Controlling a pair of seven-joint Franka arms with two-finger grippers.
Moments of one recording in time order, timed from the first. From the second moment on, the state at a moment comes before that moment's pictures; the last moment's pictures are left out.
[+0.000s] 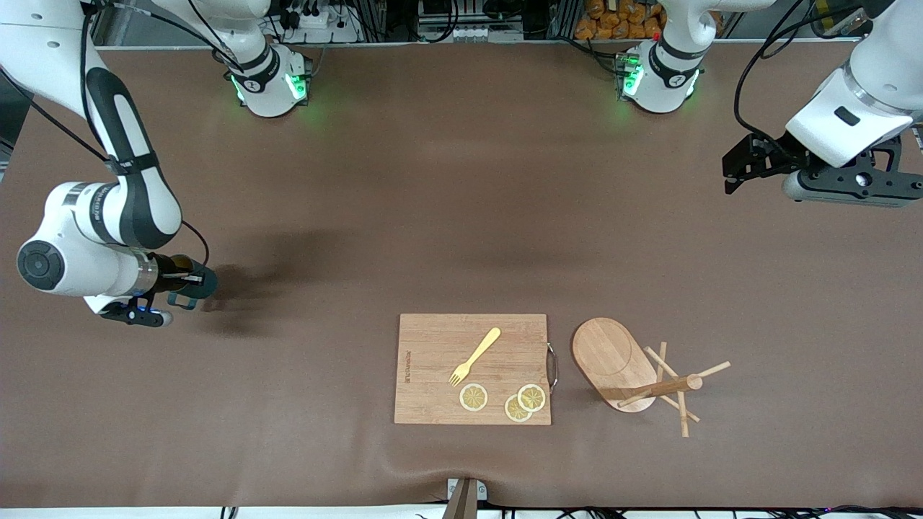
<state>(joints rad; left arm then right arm) -0.10 0.03 -0.12 -1.51 0.02 1.57 -0.08 -0.14 0.41 0.06 -1.86 -0.02 2.00 0.12</state>
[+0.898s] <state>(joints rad) -0.09 0.03 -0.12 -1.51 0.02 1.58 -0.08 0.12 0.33 0.07 -1.84 0.20 1.81 0.66</state>
